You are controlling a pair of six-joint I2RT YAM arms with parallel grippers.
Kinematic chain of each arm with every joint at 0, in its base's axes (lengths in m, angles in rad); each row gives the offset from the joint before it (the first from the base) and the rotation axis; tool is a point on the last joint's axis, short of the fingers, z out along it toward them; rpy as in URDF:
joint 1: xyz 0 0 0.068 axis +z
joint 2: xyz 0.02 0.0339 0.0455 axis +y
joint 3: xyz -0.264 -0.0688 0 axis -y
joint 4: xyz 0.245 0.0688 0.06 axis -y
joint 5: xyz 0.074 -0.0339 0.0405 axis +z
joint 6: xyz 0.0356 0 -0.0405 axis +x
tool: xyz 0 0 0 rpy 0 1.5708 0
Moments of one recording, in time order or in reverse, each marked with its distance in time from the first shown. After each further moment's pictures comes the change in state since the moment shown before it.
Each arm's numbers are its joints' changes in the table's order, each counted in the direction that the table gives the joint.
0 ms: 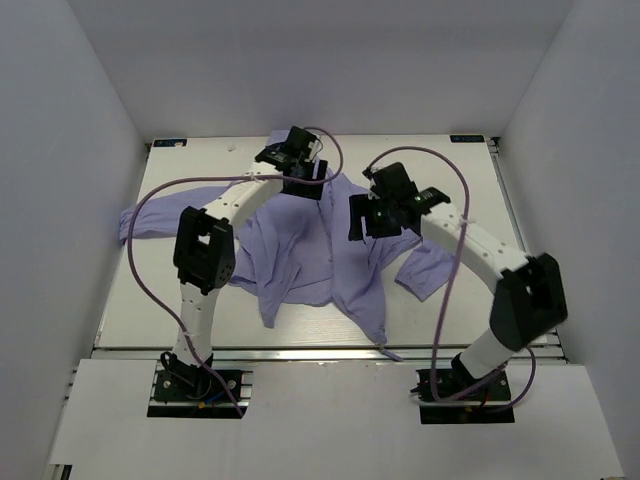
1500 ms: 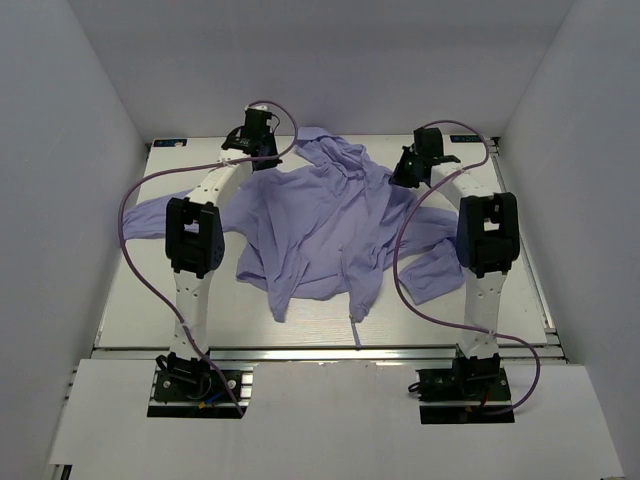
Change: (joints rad) left arm 0.187 0.134 0.135 0.174 -0.010 -0.153; right arm -0.381 0.647 0.455 0.325 0.047 0.171
